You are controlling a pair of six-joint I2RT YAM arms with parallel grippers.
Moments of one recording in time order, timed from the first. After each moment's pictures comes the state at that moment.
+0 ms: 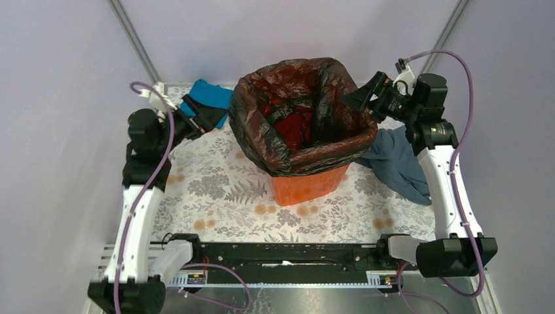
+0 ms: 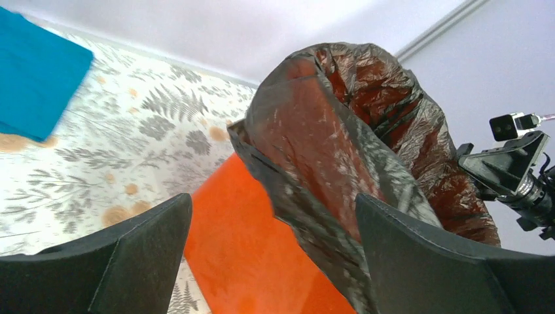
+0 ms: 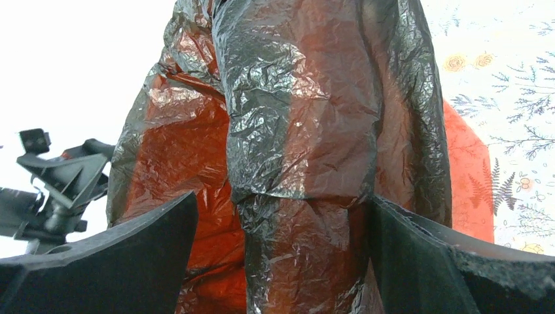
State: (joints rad) left arm -0.02 0.89 1.10 -0.32 0.45 -0.69; right arm 0.03 1.22 1.35 -0.43 -0.73 0.68
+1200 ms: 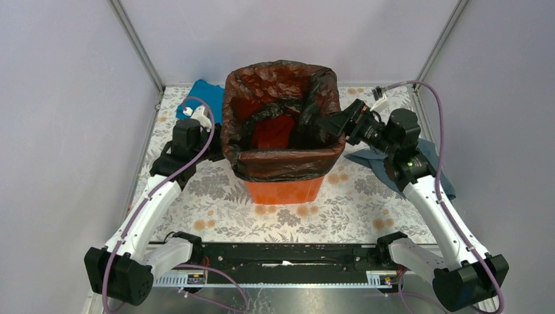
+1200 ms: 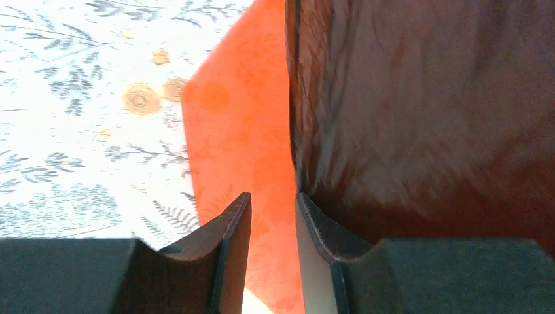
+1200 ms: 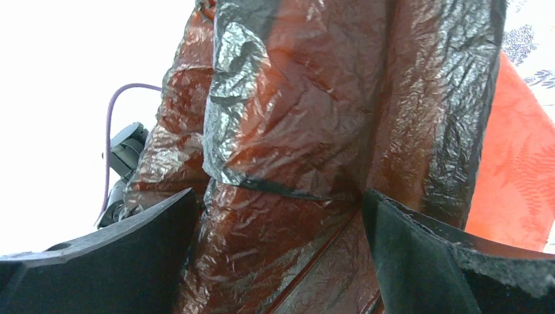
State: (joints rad) left arm -0.27 1.01 0.91 -0.42 0.28 -0.60; right arm 0.30 1.02 1.00 -0.12 -0.56 0.88
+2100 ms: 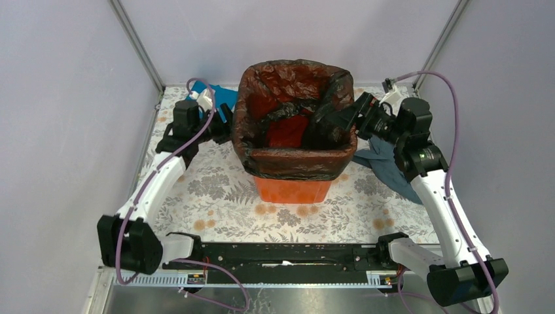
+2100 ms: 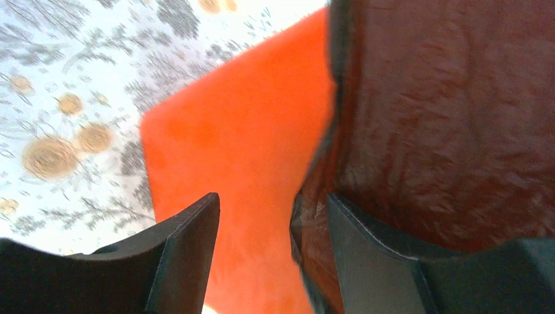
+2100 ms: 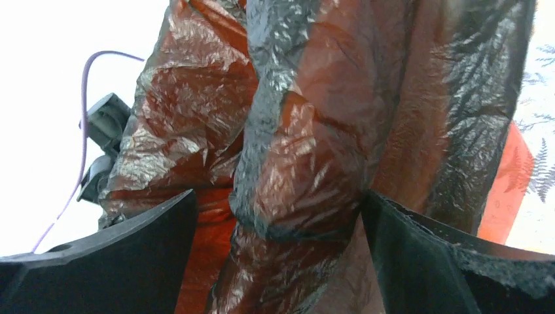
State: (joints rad) left arm -0.17 1.21 1.02 -0.27 0.57 -0.67; right arm 0.19 1.05 1.15 -0.31 -0.58 0.76
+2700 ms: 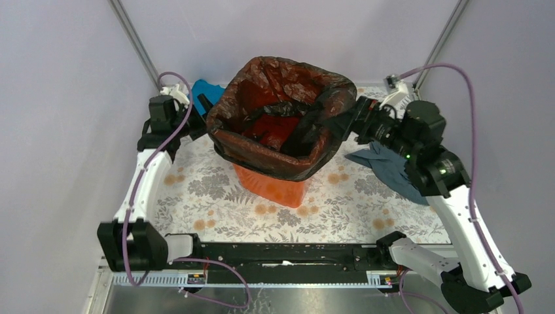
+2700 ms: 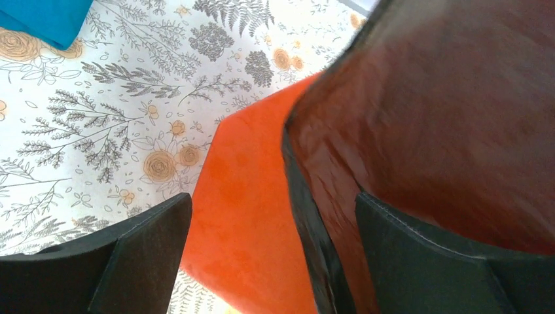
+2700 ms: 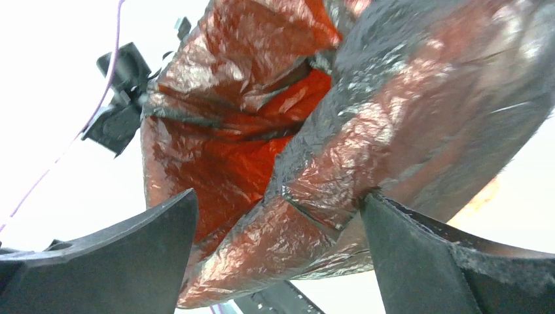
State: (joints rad) left arm 0.02 1.28 1.12 -0.36 0.52 -0.58; right arm 0.44 0.97 1.33 -0.55 -0.32 0.64
